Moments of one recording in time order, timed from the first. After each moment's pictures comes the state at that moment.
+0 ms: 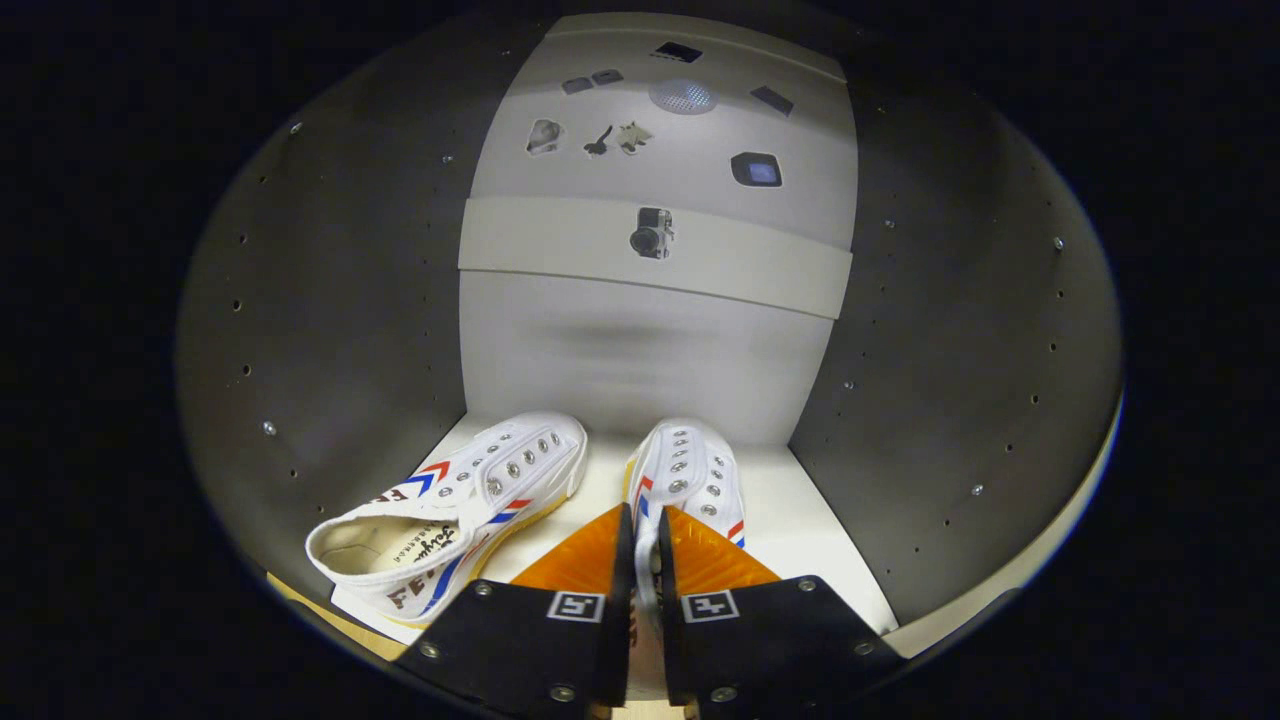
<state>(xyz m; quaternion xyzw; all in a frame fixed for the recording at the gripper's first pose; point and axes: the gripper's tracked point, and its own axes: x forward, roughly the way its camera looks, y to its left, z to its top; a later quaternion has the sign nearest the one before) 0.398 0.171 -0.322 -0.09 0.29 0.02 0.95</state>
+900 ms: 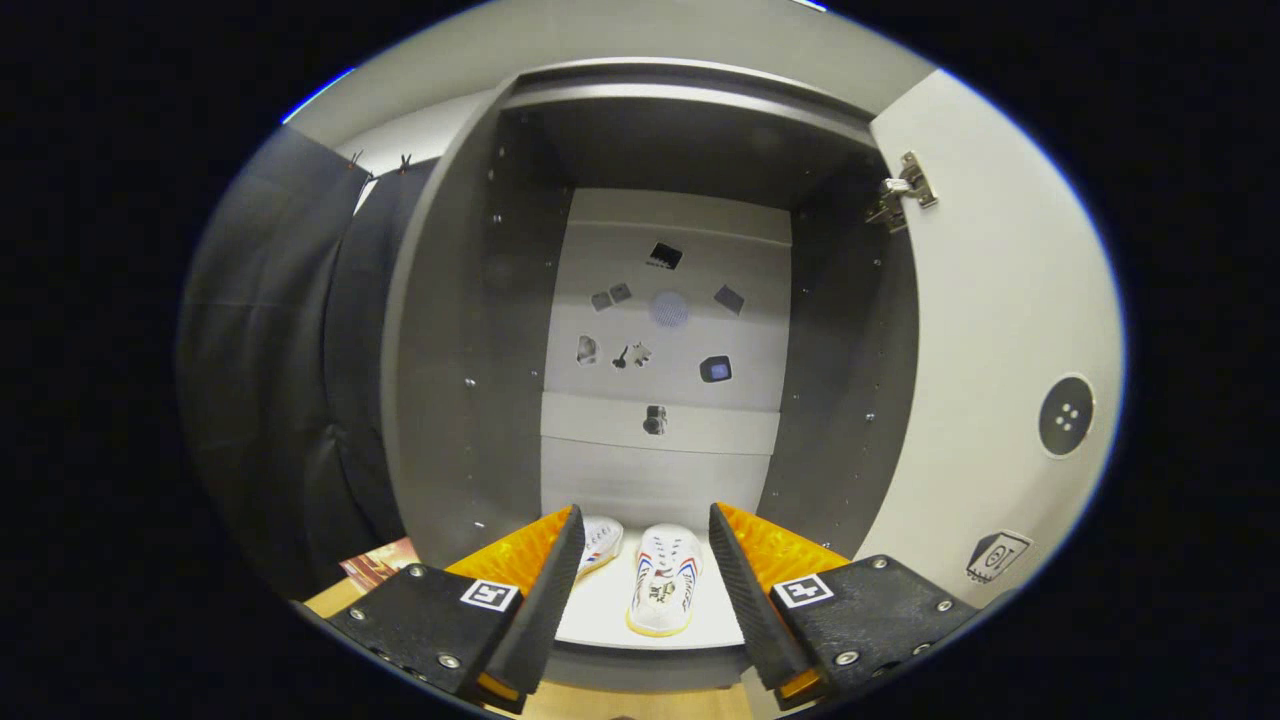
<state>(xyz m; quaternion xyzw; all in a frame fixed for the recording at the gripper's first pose) 0.273 0.178 -0.120 -0.03 0.13 0.05 0.99</state>
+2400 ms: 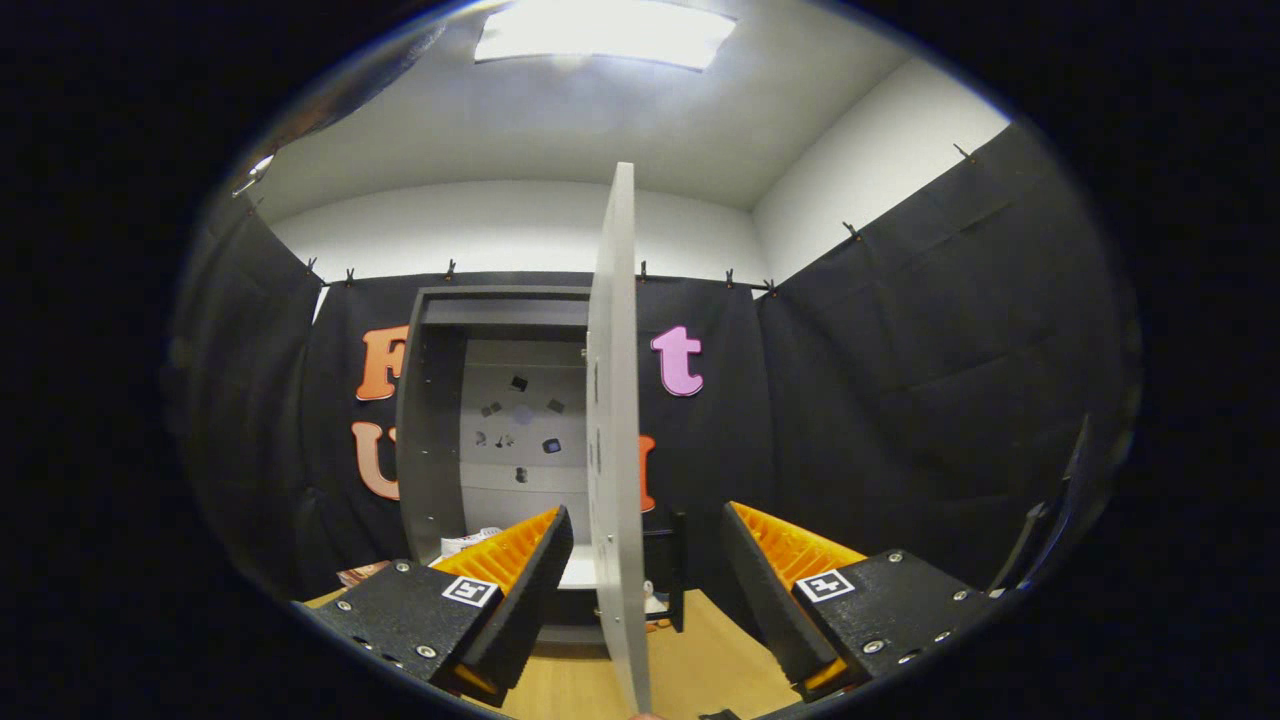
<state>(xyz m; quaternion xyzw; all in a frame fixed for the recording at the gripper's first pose) -0.016 -0.074 -0.006 -0.02 0.01 -0.10 0.99</state>
